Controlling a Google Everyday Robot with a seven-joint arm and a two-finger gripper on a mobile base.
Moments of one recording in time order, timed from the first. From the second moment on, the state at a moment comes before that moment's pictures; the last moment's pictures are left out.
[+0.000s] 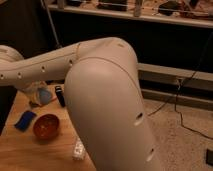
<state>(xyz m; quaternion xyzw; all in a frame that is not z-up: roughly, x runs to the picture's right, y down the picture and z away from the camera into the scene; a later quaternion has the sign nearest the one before) -0.309 -0.014 0.689 -0.13 0.03 0.15 0.98</state>
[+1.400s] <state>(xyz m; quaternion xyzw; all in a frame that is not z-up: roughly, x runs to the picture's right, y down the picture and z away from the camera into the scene) -0.277 -0.070 0.744 -0.12 0.02 0.22 0.97</state>
